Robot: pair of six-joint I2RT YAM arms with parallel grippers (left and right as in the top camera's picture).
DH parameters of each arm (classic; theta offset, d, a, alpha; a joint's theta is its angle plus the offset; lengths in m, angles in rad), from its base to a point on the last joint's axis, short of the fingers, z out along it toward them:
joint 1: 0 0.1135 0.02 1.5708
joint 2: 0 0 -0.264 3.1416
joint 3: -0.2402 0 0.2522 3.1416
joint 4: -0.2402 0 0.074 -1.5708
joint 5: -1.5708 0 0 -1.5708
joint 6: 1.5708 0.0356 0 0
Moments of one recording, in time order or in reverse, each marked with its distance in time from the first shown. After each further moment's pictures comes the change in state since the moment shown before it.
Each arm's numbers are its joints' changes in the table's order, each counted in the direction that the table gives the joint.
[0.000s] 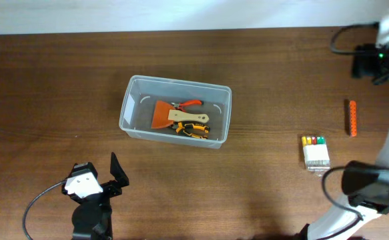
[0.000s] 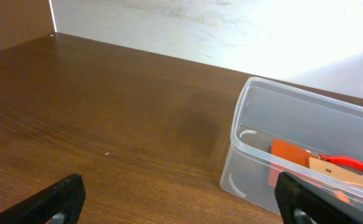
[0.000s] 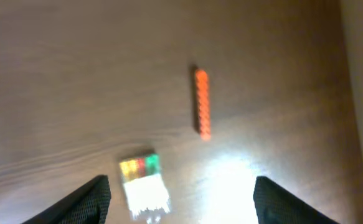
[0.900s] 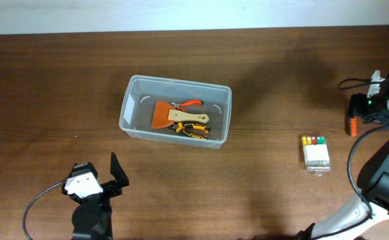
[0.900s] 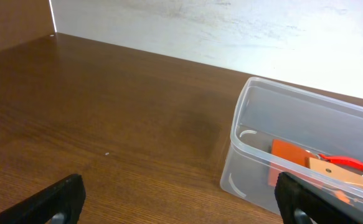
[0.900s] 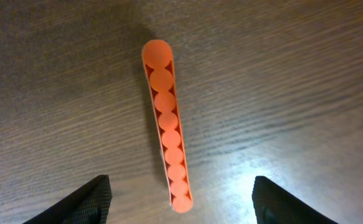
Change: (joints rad) left arm 0.000 0.000 0.000 0.000 0.000 0.000; right arm -0.201 -0.055 0.758 0.718 0.077 -0.109
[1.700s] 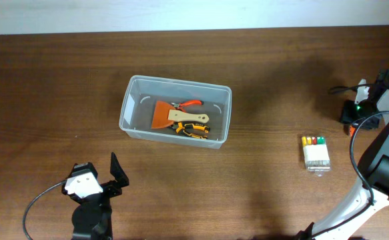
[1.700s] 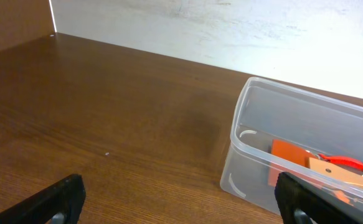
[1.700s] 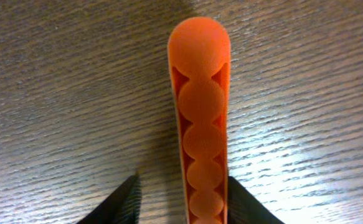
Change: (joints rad) left arm 0.000 0.000 0.000 0.000 0.000 0.000; right arm 0.001 -0.148 0.004 0.059 0.071 -0.006
